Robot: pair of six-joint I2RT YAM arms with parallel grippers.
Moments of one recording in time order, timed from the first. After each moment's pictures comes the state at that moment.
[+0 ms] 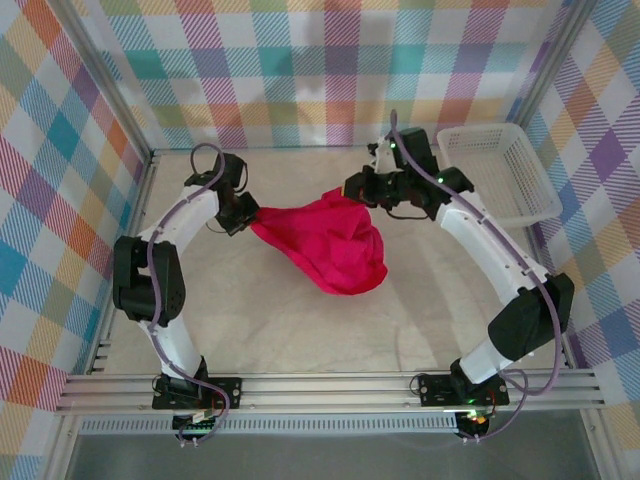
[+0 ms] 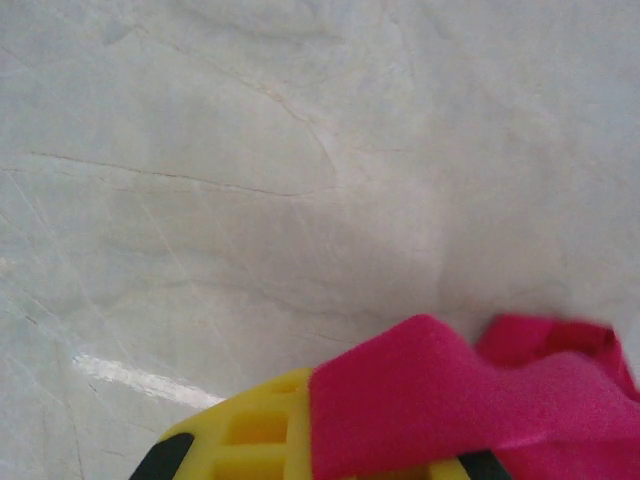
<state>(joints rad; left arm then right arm) -0.18 1.81 1.45 -0.84 0.10 -0.81 0.46 1.56 1.58 -0.71 -0.53 0.67</state>
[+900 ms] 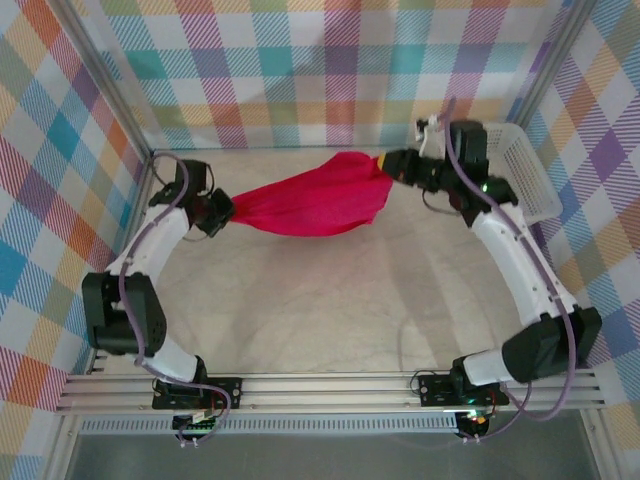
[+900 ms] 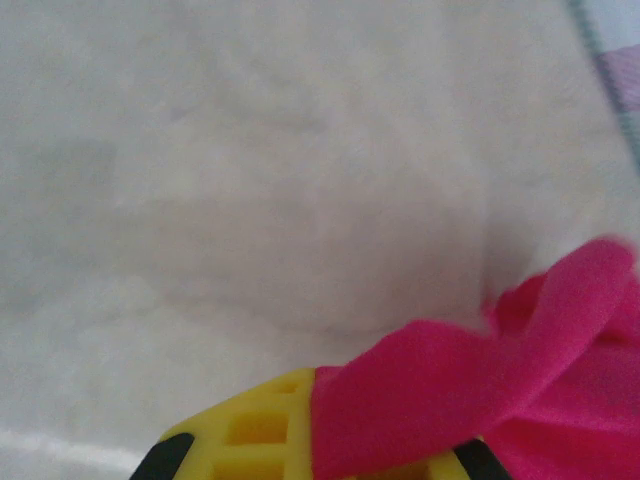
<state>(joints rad) -0.04 1.54 1.19 -0.65 0.20 -0.85 0.26 1.37 1.36 -0.44 -0.57 0.58</state>
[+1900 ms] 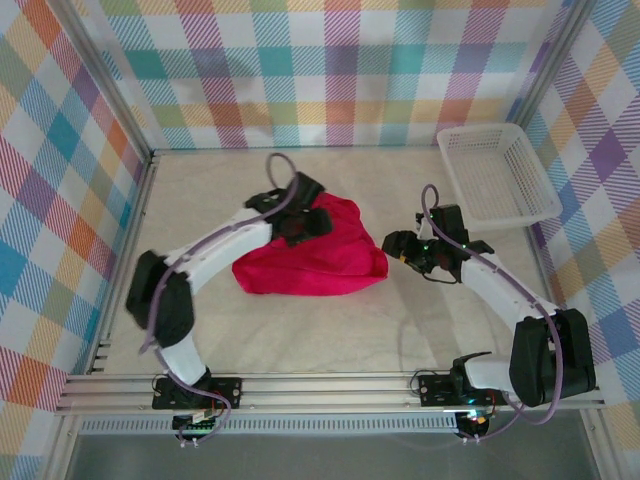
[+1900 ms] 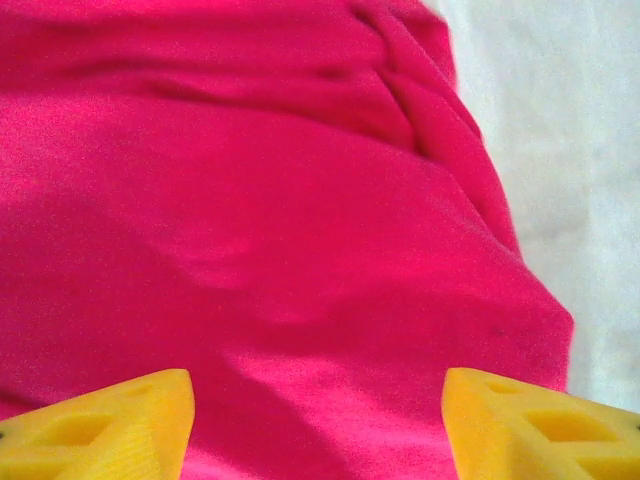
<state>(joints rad) -0.69 1.78 1.49 -0.73 -0.05 -0.87 0.24 1.28 0.78 -0.39 -0.45 0.66</state>
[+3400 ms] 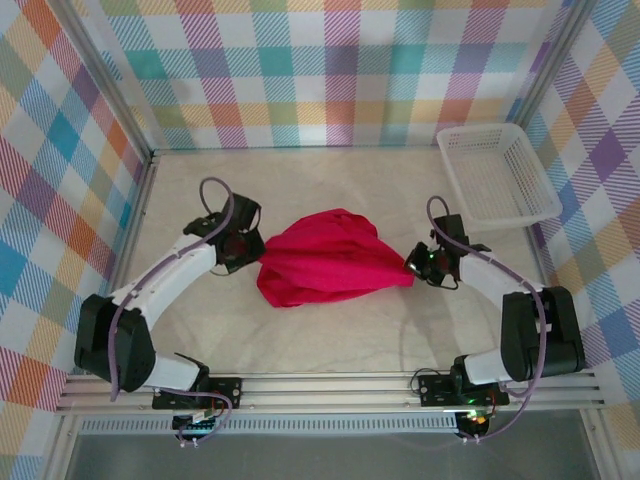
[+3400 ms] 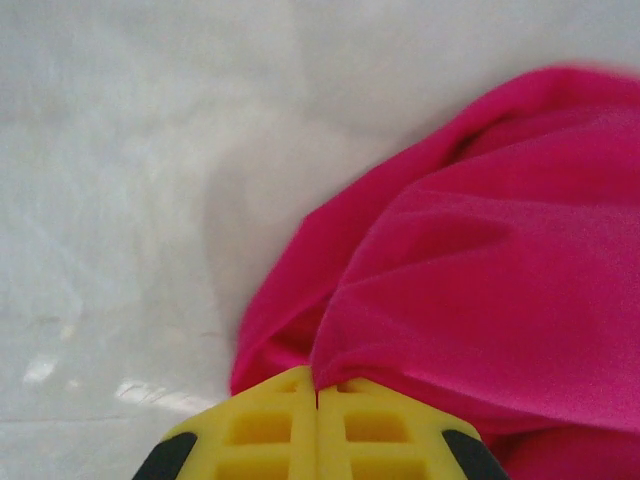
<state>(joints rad) -0.40 1.41 1.03 -0.79 -0.07 -0.82 0.16 1.40 0.71 -0.40 -0.32 0.73</state>
